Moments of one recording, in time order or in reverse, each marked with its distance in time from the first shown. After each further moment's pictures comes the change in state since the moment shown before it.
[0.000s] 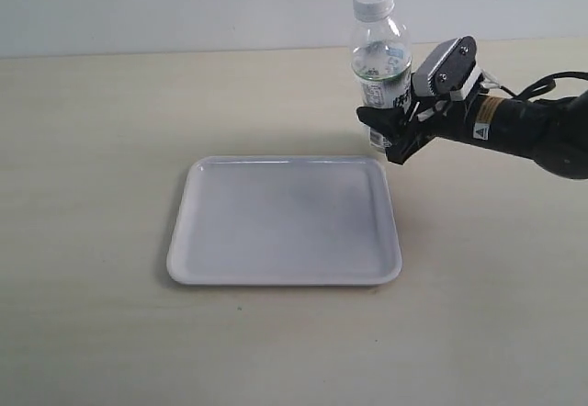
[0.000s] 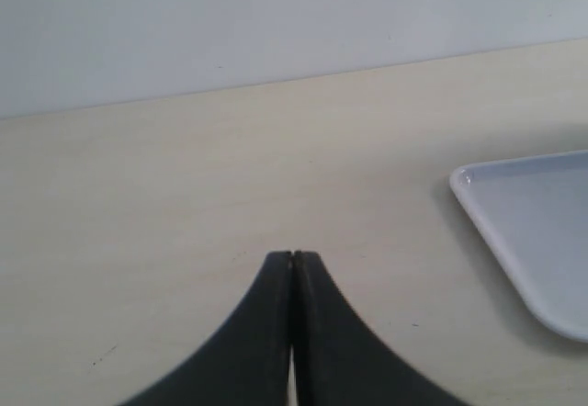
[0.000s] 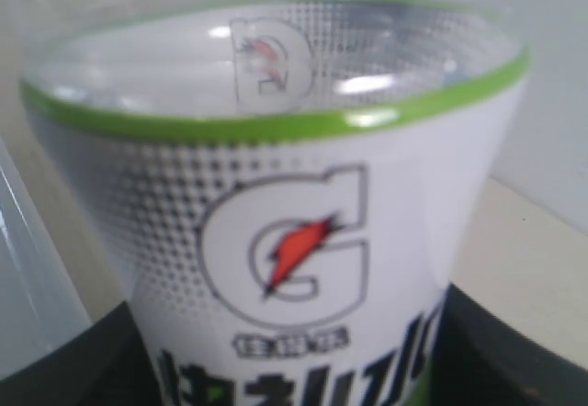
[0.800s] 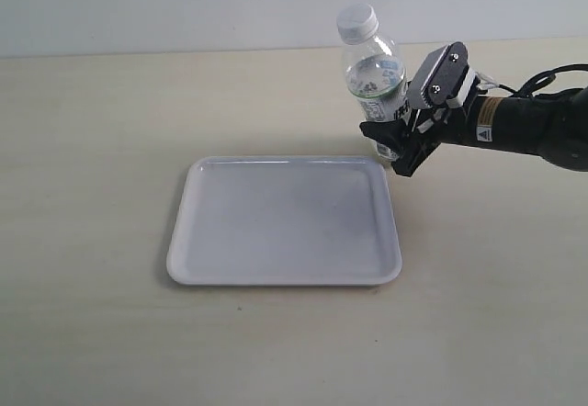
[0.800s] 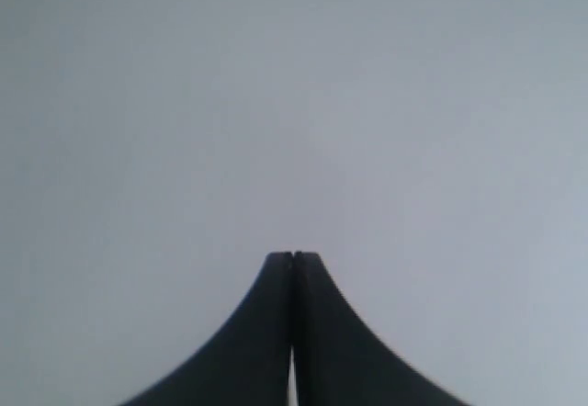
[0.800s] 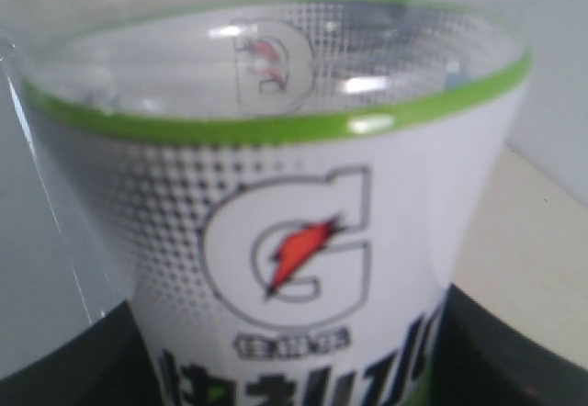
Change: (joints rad) left arm 0.000 0.021 -0.068 -0.249 -0.838 -0.483; right arm 0.000 -0.027 0.000 -0.100 0.098 -0.025
